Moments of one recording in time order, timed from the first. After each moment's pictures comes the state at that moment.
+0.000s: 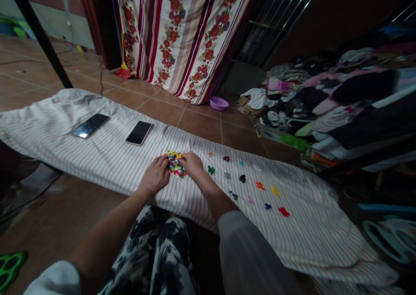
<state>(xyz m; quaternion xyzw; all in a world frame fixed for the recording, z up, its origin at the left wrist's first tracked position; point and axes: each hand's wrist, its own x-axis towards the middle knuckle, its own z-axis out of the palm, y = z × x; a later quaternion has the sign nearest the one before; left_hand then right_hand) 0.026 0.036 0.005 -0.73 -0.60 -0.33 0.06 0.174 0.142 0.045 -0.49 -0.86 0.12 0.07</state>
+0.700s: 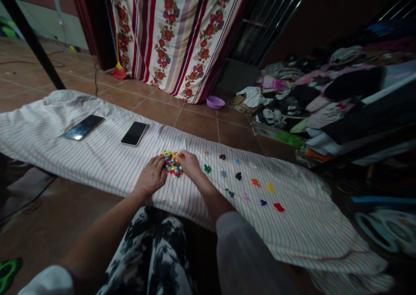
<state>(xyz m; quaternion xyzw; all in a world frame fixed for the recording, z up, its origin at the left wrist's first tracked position) 0.026 0.038 0.002 -0.73 -0.60 -0.32 0.07 0.178 0.142 0.036 -0.49 -0.81 0.23 0.22</state>
